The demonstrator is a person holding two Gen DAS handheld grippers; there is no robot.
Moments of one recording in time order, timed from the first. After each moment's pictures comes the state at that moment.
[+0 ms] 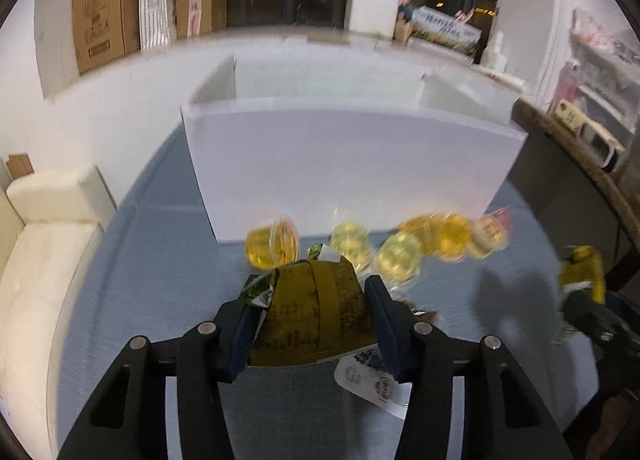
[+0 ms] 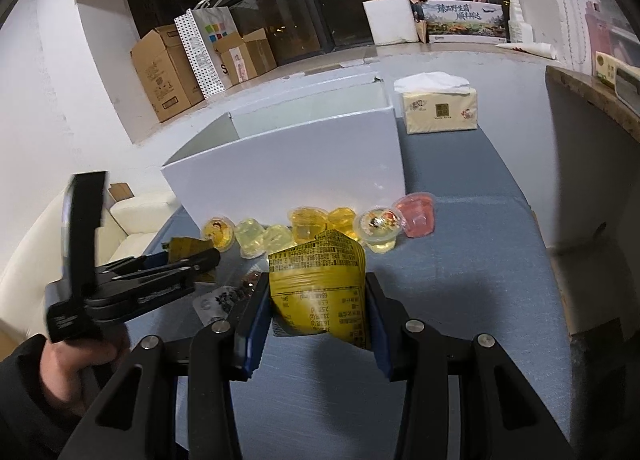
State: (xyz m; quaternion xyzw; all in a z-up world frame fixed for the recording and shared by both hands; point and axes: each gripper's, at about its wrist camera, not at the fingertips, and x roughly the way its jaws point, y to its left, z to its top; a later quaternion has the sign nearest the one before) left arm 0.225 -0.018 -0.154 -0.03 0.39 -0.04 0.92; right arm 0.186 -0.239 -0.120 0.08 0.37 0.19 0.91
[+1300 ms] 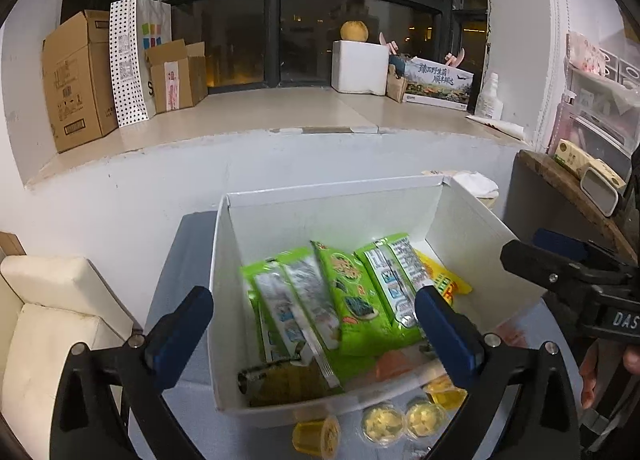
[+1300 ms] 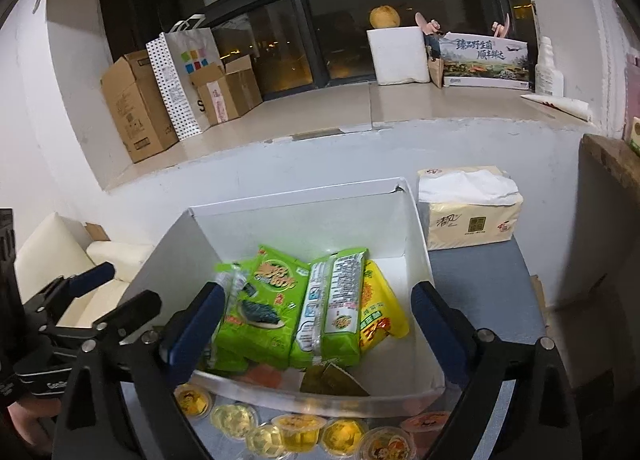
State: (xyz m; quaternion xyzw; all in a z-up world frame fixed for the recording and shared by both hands) left arm 0.344 0.018 -0.075 0.00 0.32 -0.06 0.94; right arm 0.354 -0.205 -0.064 0.07 0.34 0.17 0.92
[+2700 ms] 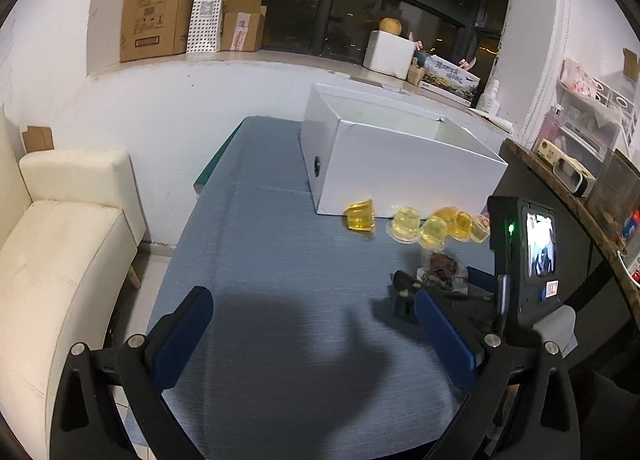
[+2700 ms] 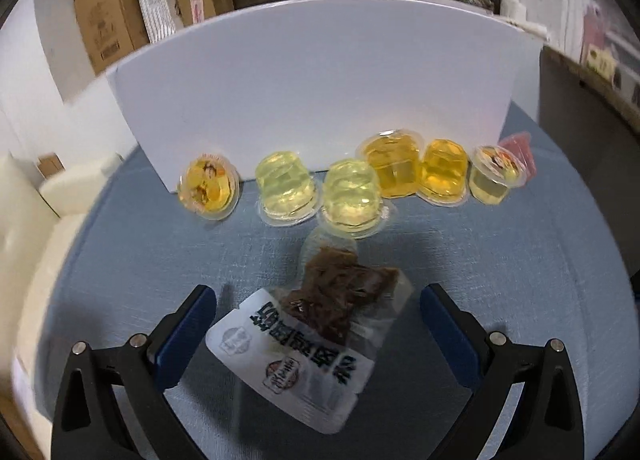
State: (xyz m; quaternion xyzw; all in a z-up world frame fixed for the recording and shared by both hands) left arm 0.126 0.107 -0.141 -0.09 0.35 -0.05 0.93; right arm 0.227 -0.087 -0.190 0.00 0.45 0.06 0.89
